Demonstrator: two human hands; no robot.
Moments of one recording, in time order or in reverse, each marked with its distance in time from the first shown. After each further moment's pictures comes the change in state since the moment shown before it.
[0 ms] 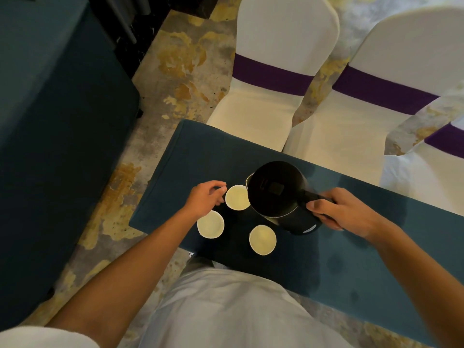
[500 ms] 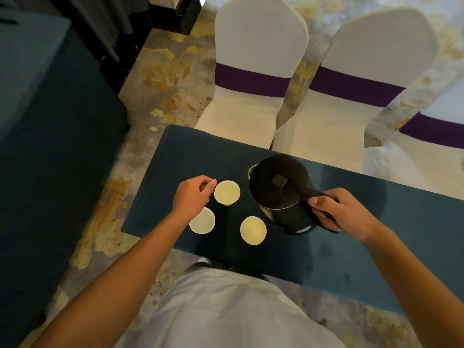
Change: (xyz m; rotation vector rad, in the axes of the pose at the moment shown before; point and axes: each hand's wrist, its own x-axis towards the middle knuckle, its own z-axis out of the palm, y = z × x) left_hand -0.035 0.024 0.000 0.200 0.210 0.175; right_hand -0.050 0.033 0.015 0.173 0.192 -0.088
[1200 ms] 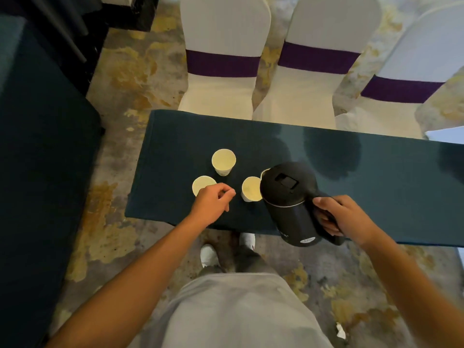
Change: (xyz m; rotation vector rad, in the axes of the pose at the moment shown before) left_hand -0.094 -0.026 0.024 -0.083 -0.345 0.127; right_hand -0.116 0.056 0.100 0.244 0.267 0.202
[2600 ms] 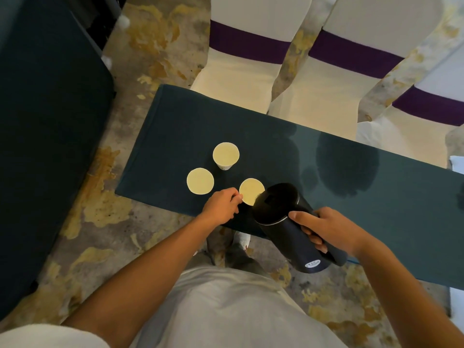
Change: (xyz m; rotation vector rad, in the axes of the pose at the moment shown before) left_hand 0.030 0.005 0.056 0.054 -0.145 -0.276; right_hand 0.051 -0.016 -0.014 -0.471 -0.322 0.157
